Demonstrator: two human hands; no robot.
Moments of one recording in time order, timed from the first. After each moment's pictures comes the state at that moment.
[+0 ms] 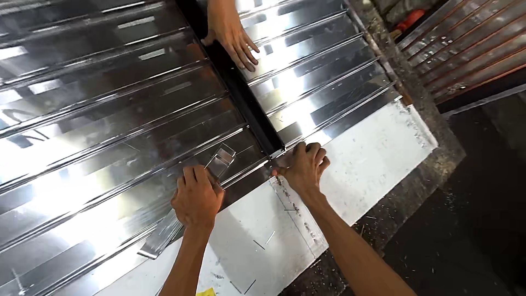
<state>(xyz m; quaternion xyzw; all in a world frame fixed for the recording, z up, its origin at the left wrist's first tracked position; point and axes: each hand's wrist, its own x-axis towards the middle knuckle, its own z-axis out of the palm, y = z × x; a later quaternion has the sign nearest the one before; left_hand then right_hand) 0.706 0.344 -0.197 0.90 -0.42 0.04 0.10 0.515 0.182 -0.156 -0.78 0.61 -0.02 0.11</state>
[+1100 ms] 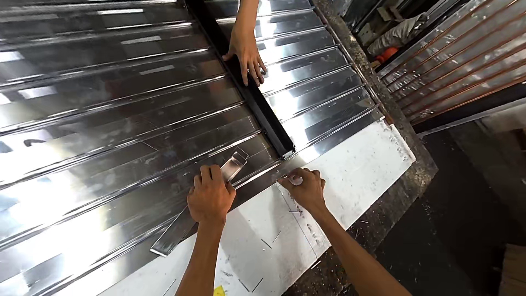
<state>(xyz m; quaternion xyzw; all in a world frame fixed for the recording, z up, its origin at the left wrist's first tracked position) 0.712 0.349 -0.200 0.90 -0.41 0.02 0.11 0.498 0.217 -0.147 -0.78 0.59 -0.03 0.23</state>
